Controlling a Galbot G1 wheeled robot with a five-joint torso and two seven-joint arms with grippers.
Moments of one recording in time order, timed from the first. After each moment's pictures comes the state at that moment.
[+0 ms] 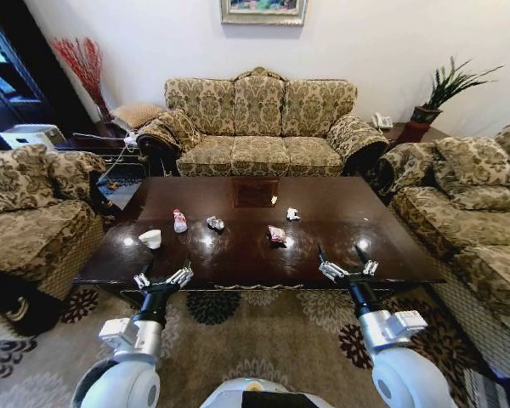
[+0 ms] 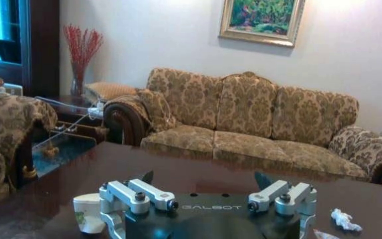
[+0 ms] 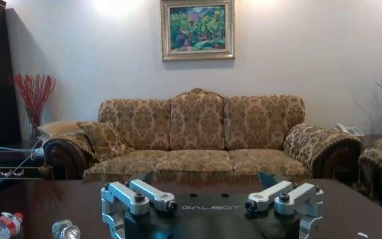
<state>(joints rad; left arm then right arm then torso) 1.80 -1.61 -0.66 -2.50 -0.20 0.21 -0.02 -1.67 1.21 0.55 2.40 0.33 -0.12 0.13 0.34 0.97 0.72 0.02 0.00</state>
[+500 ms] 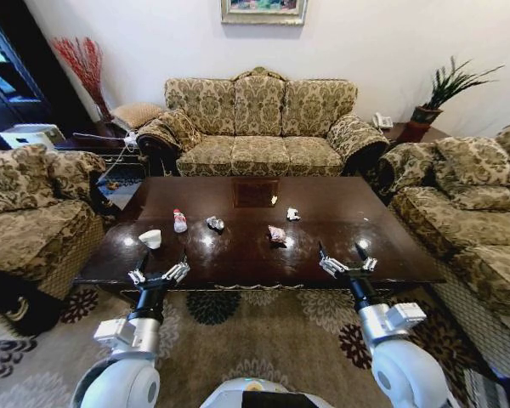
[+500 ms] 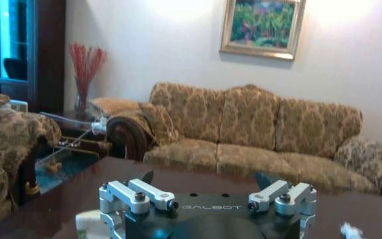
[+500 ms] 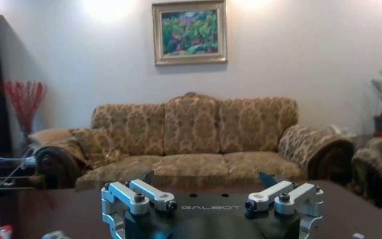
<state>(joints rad) 1.79 -1.61 -0.66 -2.48 -0.17 0.17 -0.02 -1.63 1.20 0.55 2.38 0.36 -0.11 0.17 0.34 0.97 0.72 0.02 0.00</state>
